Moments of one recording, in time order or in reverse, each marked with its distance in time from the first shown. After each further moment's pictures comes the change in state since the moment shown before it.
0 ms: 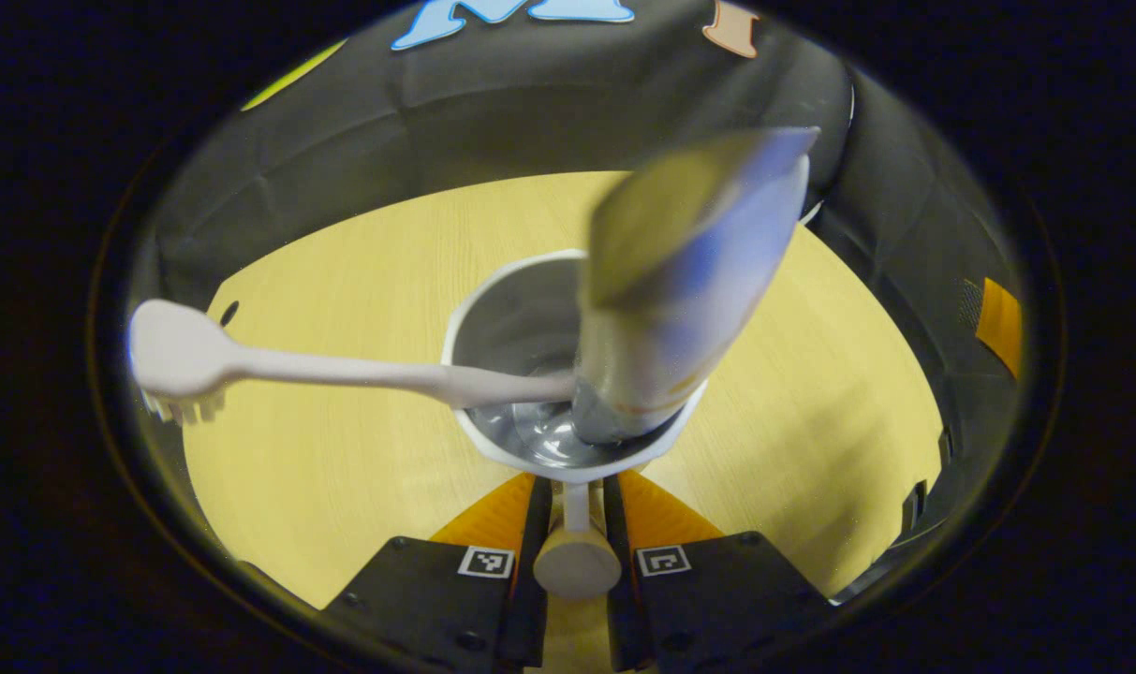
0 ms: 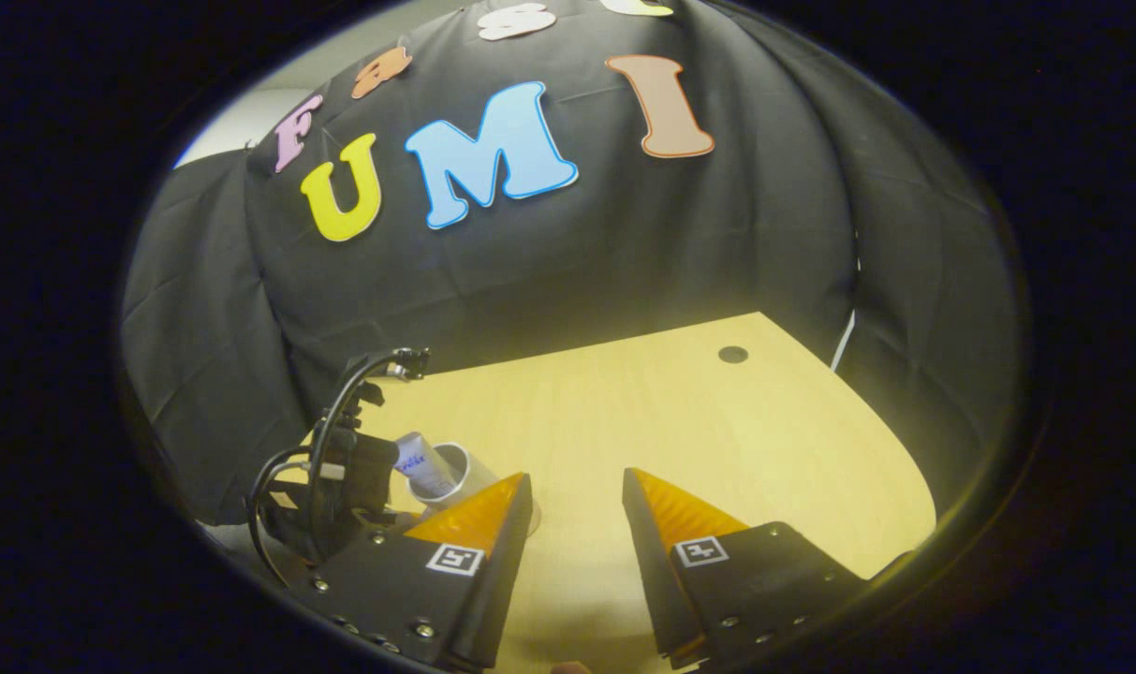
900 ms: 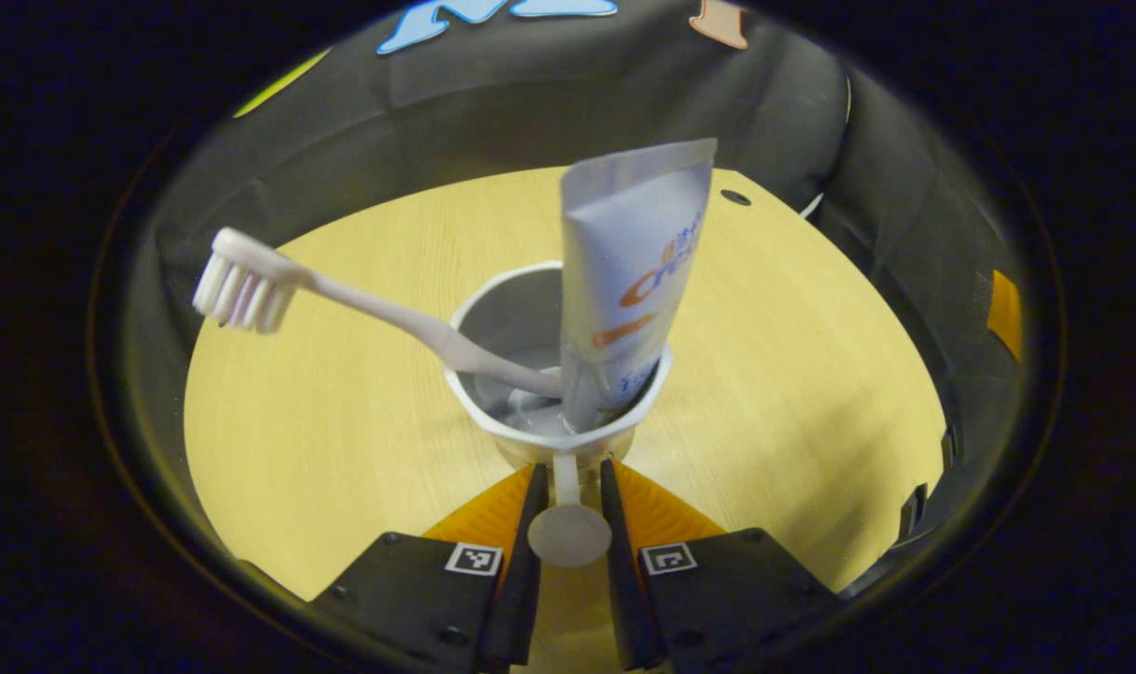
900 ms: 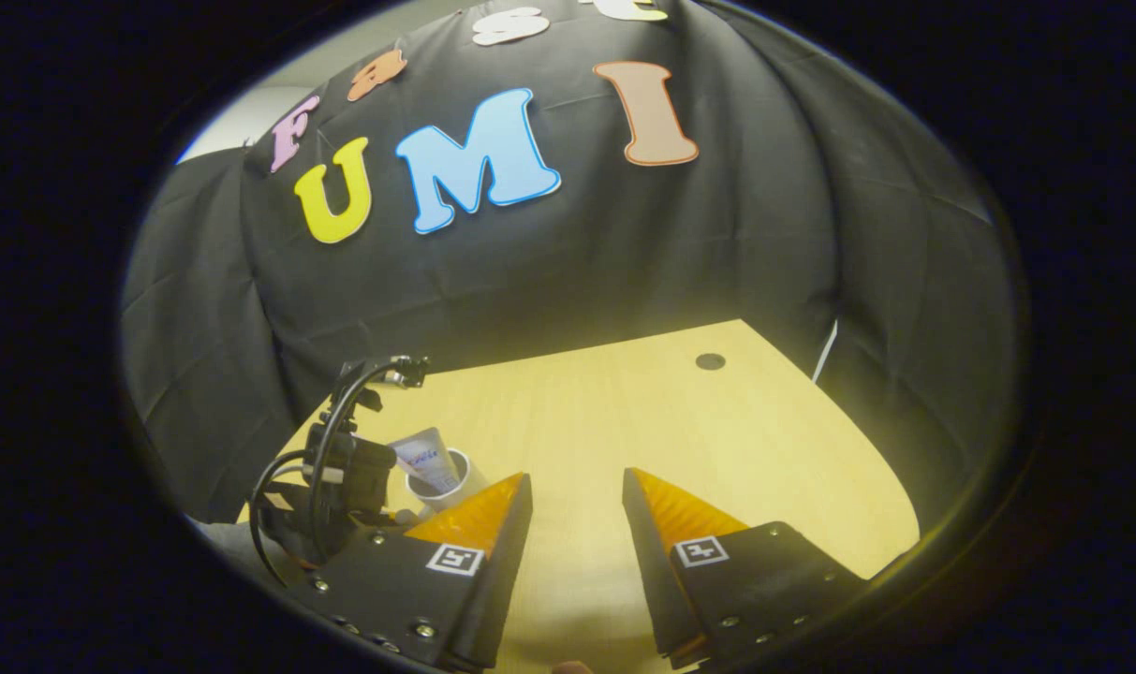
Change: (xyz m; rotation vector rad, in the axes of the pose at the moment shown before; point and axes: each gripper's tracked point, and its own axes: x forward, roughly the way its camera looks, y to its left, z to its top) left arm -0.002 -0.025 -0.001 -0.009 -0.006 0.015; right arm -0.015 -0.023 0.009 -0.029 -0.016 -0.026
